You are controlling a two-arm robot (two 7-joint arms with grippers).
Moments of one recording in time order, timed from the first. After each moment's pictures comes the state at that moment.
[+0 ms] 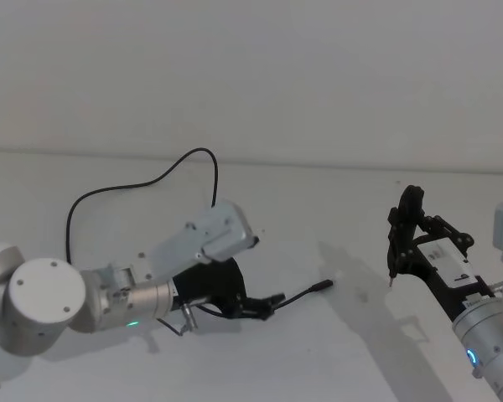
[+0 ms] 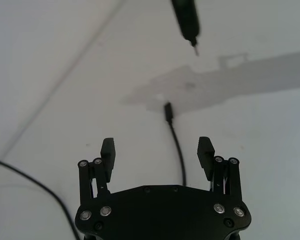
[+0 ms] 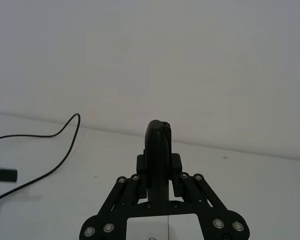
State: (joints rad) left arm -0.46 0.51 0.68 -1.63 -0.14 0.23 -0.56; right arm -0.01 0.34 -0.23 -1.77 0.29 0.03 0.07
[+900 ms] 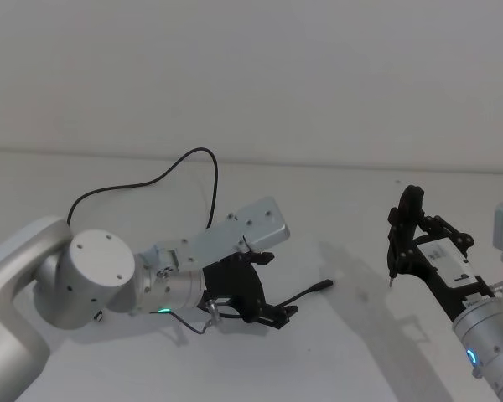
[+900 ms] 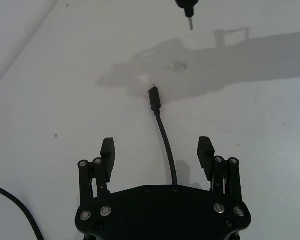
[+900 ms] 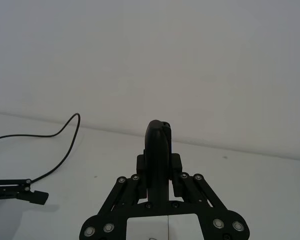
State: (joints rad) left arm -0.58 0.40 0.74 -1.51 -0.10 0.41 -0.64; right arm -0.01 0.34 -0.23 -1.77 0.29 0.03 0.07
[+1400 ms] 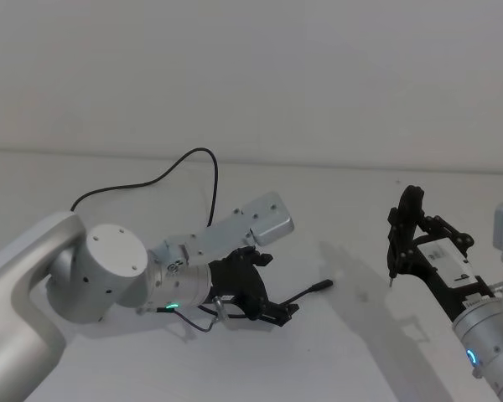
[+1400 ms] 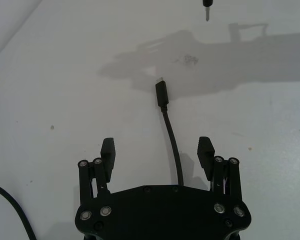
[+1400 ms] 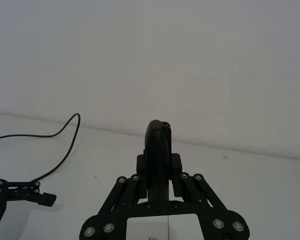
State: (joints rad) left arm -0.60 0.36 0.74 -1.46 -0.10 0.48 -0.63; right arm -0.01 0.34 -0.23 -1.77 0.29 0.03 0.07
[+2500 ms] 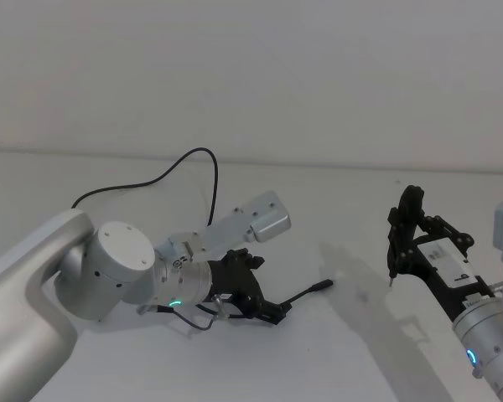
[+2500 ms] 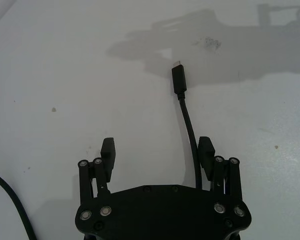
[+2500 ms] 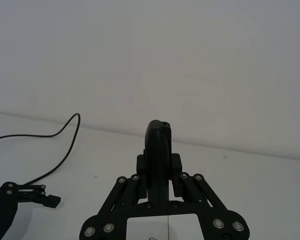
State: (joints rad) left arm -0.62 0.32 0.74 -1.39 -0.08 0.53 -0.62; right arm -0.01 0.34 -0.23 -1.77 0.29 0.03 0.07
